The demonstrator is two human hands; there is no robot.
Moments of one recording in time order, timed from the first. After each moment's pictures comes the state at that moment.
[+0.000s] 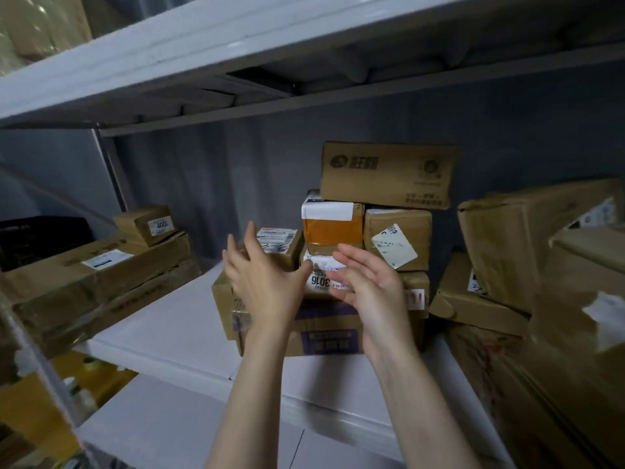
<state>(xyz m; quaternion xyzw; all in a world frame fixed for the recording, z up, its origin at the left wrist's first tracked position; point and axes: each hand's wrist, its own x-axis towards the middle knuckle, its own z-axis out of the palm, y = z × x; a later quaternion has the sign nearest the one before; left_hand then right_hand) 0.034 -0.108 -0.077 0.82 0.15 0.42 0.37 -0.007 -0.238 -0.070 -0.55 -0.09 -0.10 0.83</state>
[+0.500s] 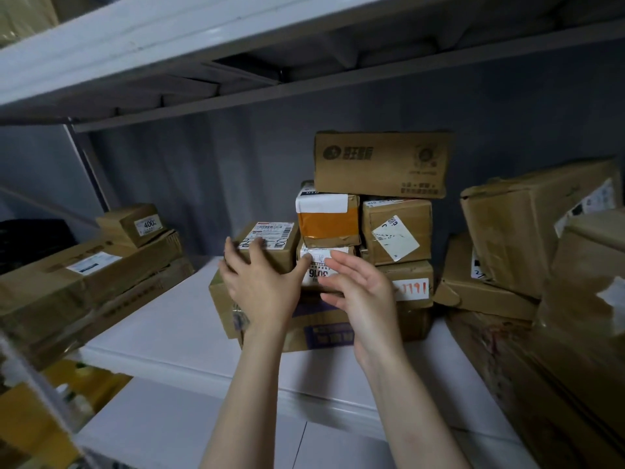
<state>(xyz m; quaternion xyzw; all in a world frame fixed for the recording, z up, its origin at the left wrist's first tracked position) 0.050 -0.094 -0.095 0.85 0.16 0.39 0.33 -0.007 -0.217 -0.083 -0.54 -0.06 -0.11 0.84</state>
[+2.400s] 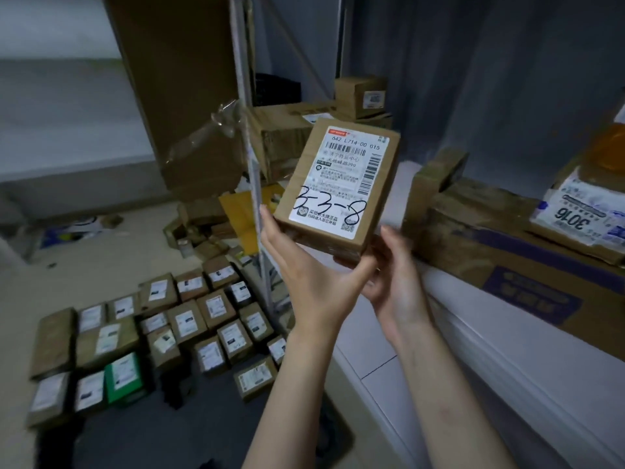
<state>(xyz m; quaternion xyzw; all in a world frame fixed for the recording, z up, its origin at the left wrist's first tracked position) -0.124 -0.009 -0.189 0.65 0.26 0.59 0.40 -0.063 -0.082 -0.173 -0.50 -0.20 0.32 0.78</state>
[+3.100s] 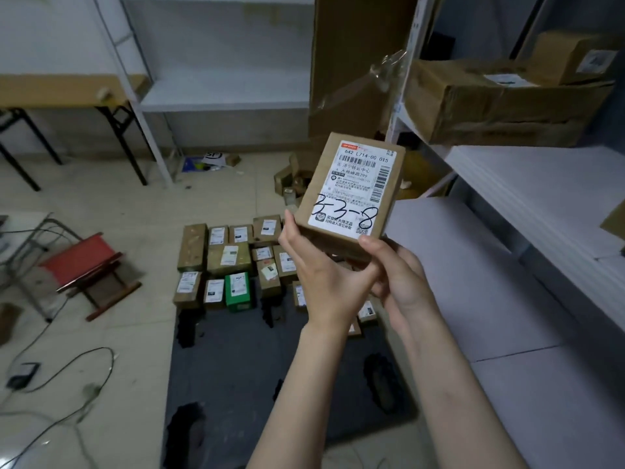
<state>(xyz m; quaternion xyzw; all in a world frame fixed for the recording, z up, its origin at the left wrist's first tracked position) -0.333 0.069 -0.248 0.59 0.42 0.60 0.33 -0.258 0.022 -0.215 -0.51 -0.27 0.46 0.68</state>
